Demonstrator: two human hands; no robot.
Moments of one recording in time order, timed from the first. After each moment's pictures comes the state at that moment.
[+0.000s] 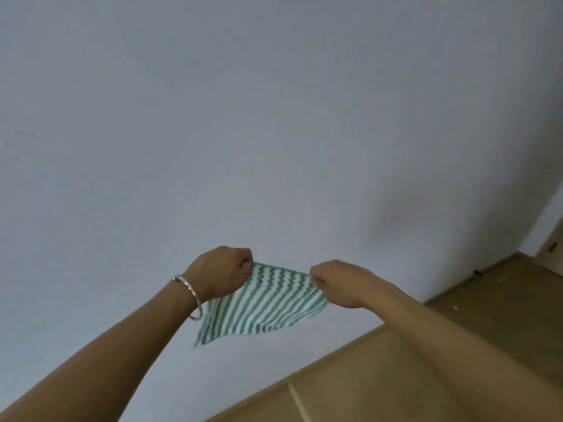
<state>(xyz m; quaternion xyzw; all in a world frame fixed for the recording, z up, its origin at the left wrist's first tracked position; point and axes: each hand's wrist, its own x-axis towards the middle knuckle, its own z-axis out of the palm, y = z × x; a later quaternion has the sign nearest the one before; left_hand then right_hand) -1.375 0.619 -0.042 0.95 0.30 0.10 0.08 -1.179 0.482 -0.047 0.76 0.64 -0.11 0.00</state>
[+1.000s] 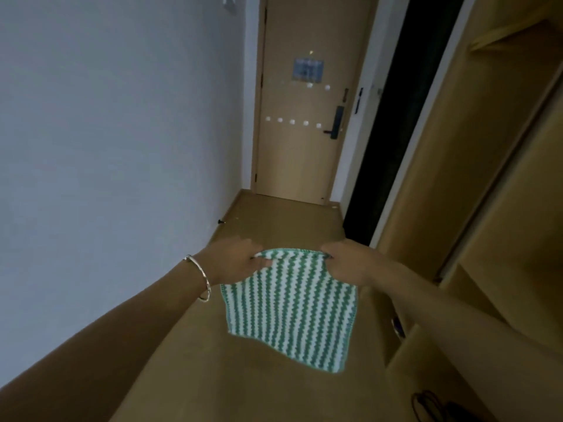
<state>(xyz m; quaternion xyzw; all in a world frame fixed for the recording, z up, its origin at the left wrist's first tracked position) -0.784 0.283 -0.055 0.95 -0.27 -0.02 0.15 -0.802 0.043 -0.030 0.97 0.15 -0.12 -0.15</state>
